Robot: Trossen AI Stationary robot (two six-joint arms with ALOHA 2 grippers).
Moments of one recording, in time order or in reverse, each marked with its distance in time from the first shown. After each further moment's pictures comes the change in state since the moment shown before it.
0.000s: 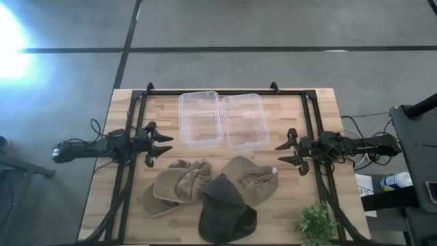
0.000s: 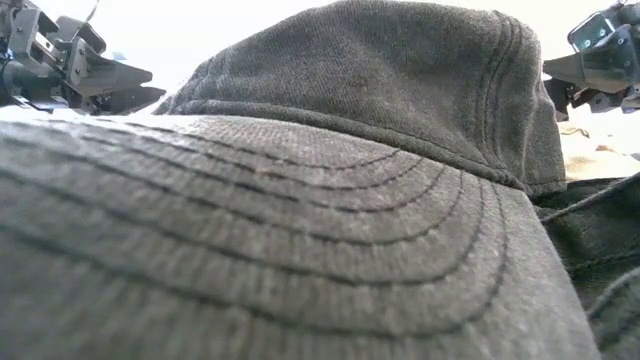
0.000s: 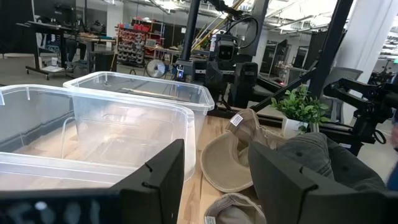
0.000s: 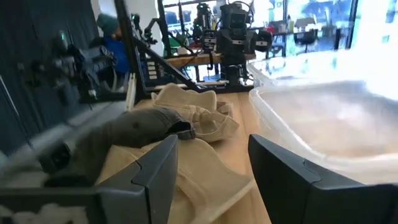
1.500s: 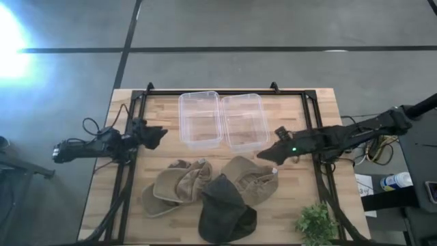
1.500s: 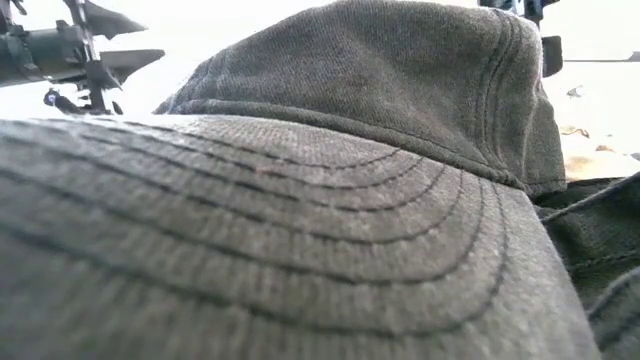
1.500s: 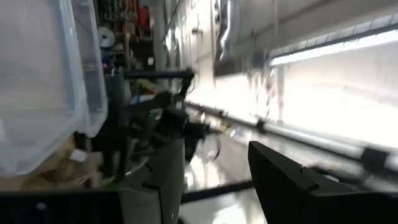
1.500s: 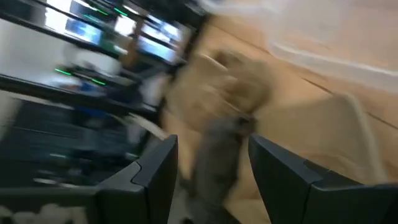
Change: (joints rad) left arm -0.003 0.002 0.039 0.251 -0.168 -1.369; right arm 0.170 0.889 0.734 -0.287 0.226 1.038
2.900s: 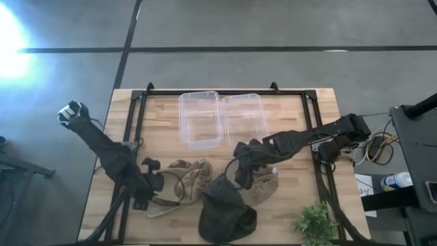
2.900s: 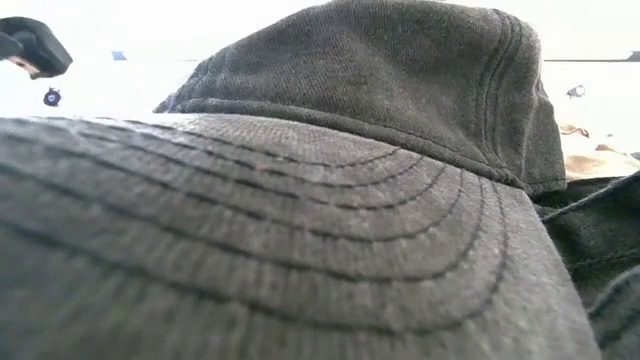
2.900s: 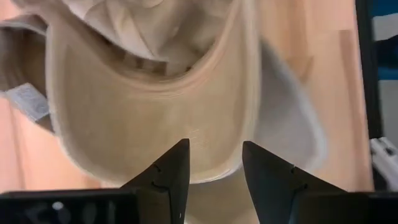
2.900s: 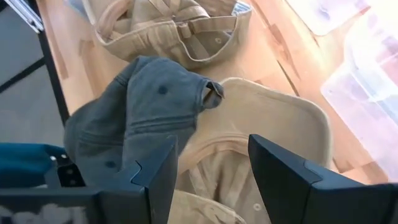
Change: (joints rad) left arm -0.801 1.081 0.808 -1.160 0.106 0.879; right arm 0.011 0.690 0.752 -0.621 -0.086 -0.494
